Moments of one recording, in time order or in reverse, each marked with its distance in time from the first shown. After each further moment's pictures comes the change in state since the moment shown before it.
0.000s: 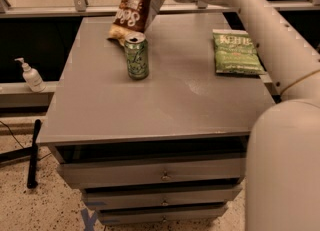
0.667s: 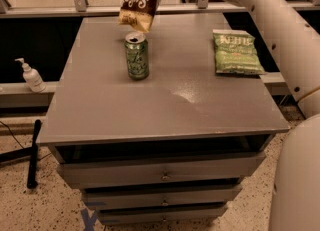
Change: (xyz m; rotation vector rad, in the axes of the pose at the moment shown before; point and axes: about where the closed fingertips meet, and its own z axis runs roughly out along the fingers) arm -0.054 -0.033 -0.040 0.177 -0.126 -0.021
